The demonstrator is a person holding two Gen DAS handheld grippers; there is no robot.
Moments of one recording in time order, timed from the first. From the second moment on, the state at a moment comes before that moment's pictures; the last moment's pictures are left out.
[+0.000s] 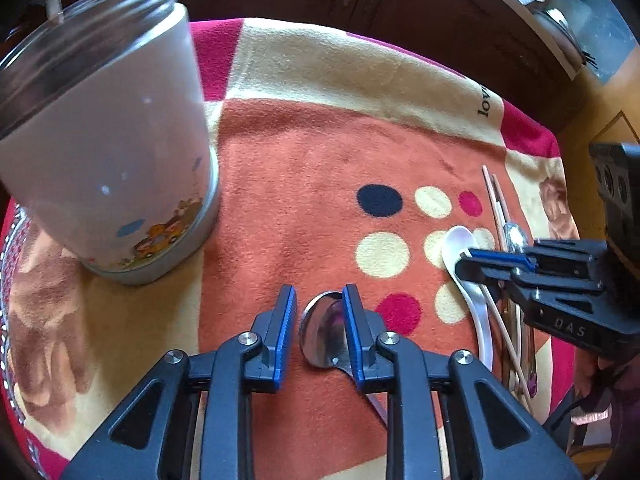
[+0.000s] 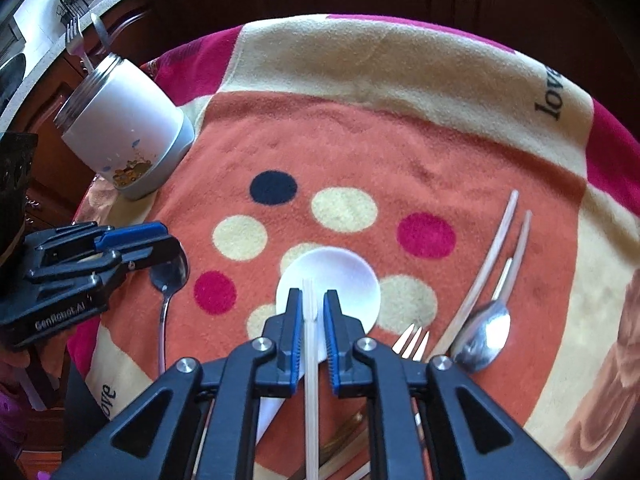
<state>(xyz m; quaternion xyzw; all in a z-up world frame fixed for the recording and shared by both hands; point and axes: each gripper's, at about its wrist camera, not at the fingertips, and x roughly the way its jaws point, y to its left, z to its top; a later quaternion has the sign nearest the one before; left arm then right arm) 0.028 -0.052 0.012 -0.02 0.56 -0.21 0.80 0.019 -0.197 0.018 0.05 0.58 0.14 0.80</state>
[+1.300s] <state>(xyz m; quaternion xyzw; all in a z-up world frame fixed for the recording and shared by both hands) 0.081 0.066 0.232 0.06 0.28 0.00 0.96 0.110 -0.091 0.253 0.17 0.18 0.22 0.94</state>
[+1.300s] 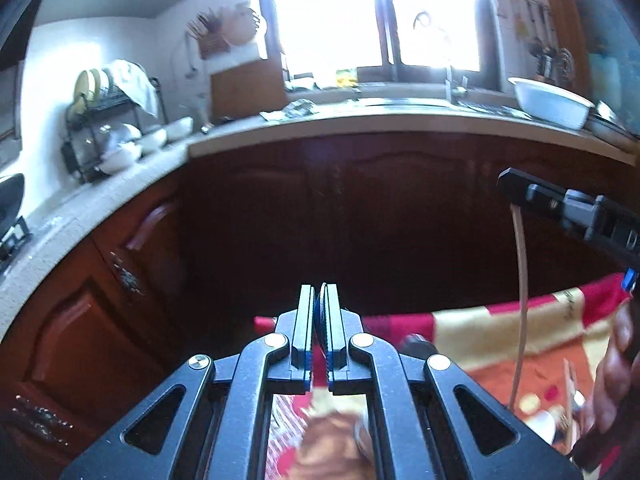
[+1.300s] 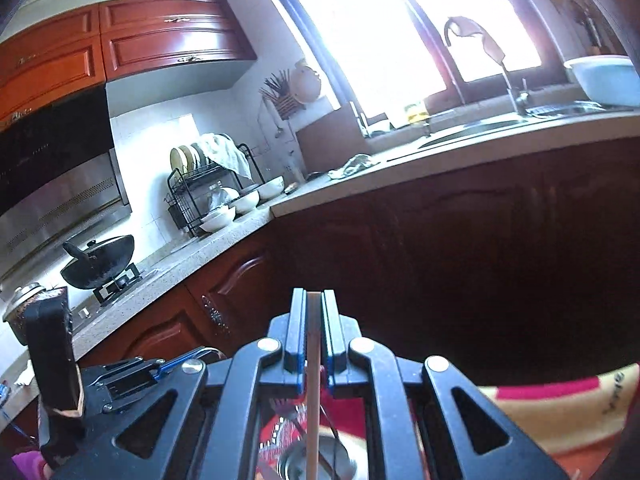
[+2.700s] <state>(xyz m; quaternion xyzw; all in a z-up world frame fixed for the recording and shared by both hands) 0.068 0.055 0.138 0.02 0.33 0.00 0.94 0.109 -0.077 0.149 0.12 0.32 0.22 0.91</state>
